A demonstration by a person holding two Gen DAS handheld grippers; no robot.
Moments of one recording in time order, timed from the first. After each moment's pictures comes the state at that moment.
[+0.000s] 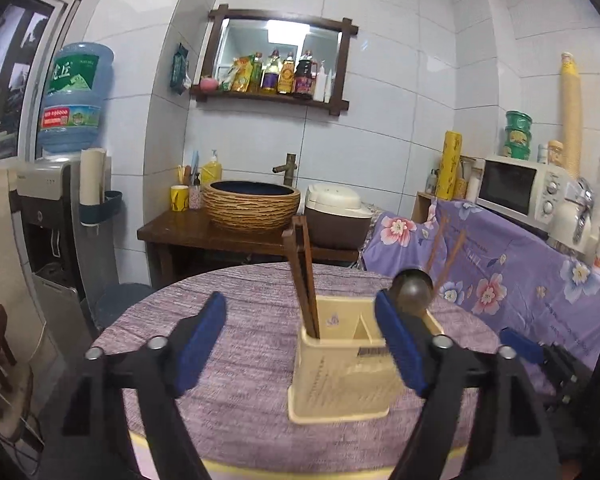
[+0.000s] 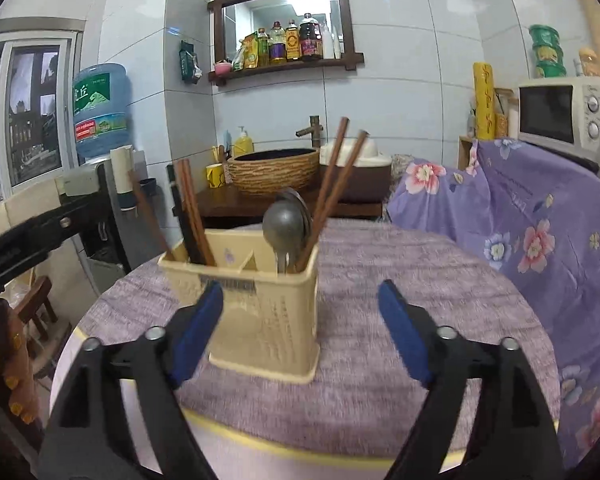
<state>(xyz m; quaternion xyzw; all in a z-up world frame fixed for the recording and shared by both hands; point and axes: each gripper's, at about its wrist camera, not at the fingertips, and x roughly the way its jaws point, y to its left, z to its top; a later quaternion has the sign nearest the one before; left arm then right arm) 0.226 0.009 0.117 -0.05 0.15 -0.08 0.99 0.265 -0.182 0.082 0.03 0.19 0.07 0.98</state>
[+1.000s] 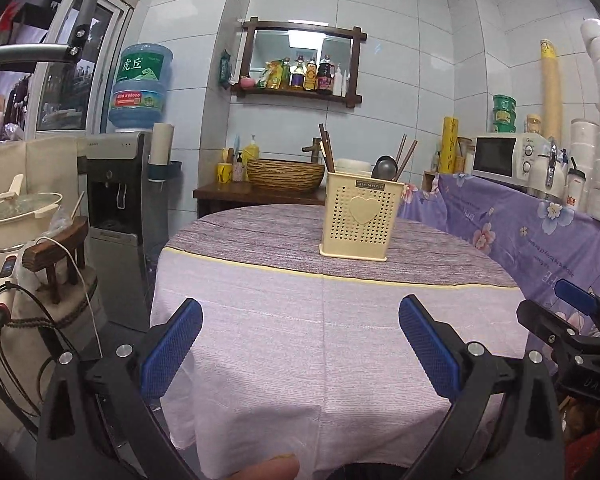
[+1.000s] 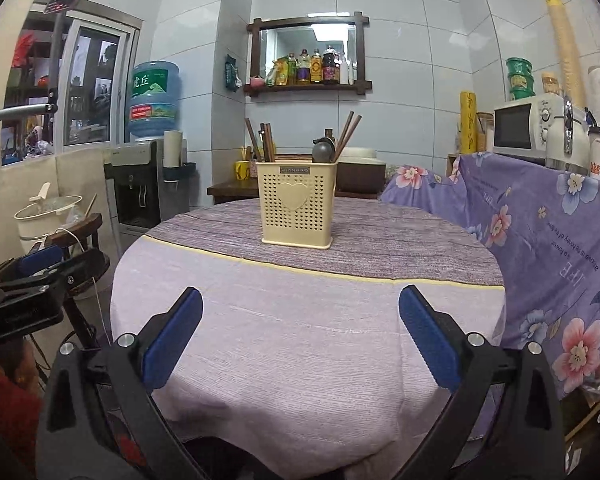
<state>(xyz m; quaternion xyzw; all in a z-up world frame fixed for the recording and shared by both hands) -0.004 0.032 0.015 -0.05 0.14 -0.03 0.99 -0.012 -0.170 0.005 -0.01 0.13 0.08 0.99</state>
